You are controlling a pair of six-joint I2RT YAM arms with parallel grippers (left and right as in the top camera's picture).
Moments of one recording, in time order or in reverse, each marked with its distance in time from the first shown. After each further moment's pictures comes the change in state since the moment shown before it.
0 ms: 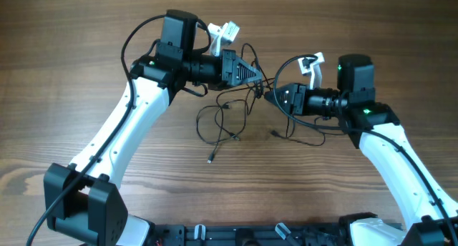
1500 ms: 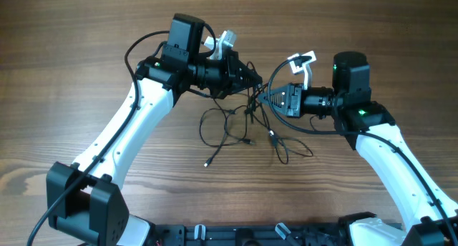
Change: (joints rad) left arm -0.029 0.003 0.000 -0.059 -0.093 -0.290; right arm 0.039 0.000 0.000 0.103 -0.142 0.006
